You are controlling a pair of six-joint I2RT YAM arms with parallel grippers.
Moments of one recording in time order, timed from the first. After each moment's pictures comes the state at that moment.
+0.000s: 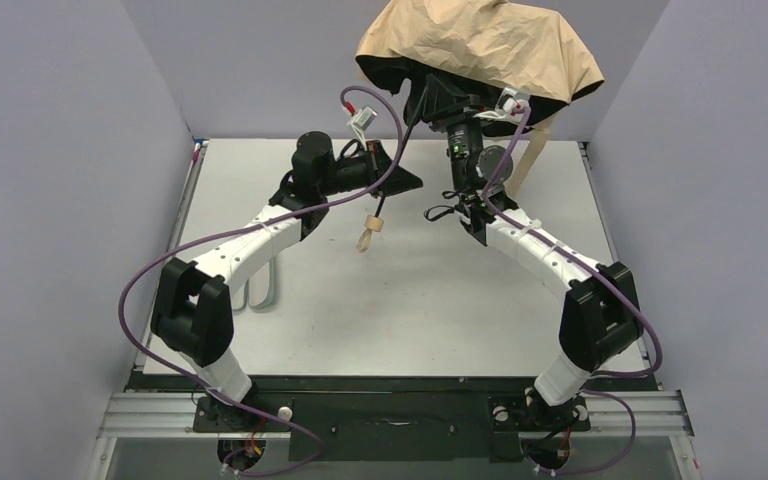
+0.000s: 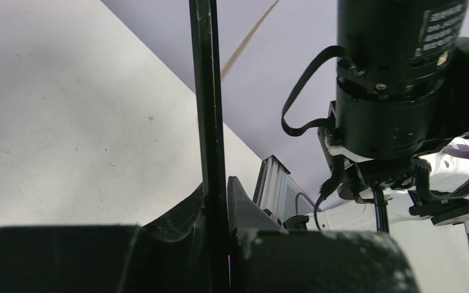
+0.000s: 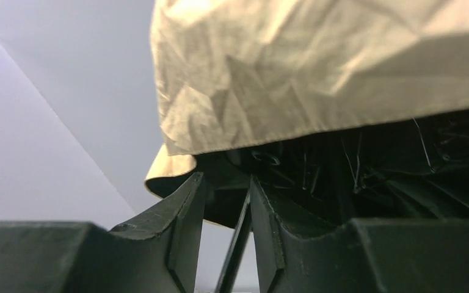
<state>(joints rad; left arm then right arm) -0.52 1.68 1.36 0.34 0.75 -0.79 0.52 1.63 1.31 0.92 0.30 0.46</state>
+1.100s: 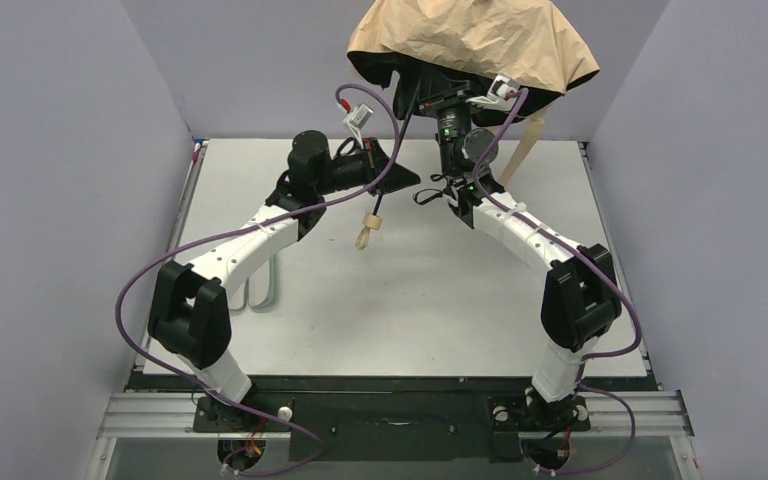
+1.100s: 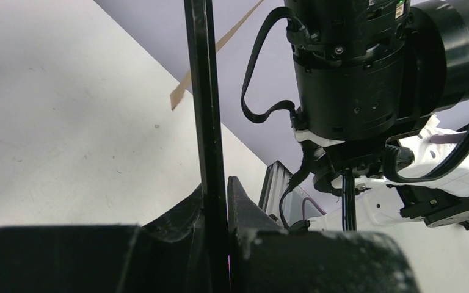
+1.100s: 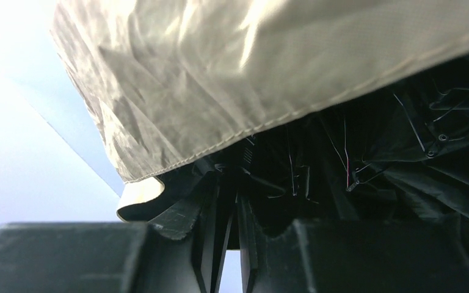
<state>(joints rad) -0.51 1.66 1.36 0.35 0.74 -0.78 0.51 1.78 1.48 0.88 0.36 0.59</state>
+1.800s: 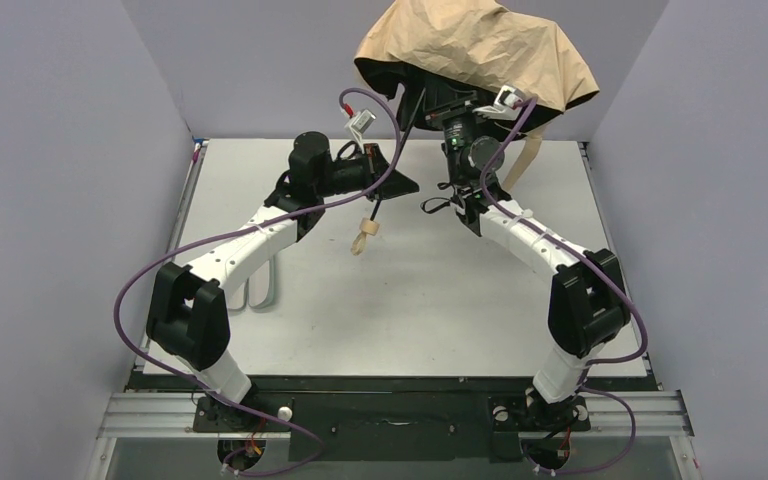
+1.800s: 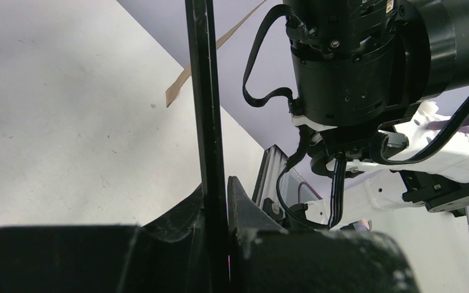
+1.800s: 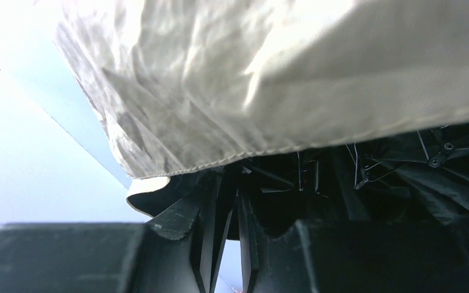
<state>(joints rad) -0.51 1.65 1.35 0.28 0.77 -0.76 0.50 1.73 1.38 0.89 0.32 0.67</state>
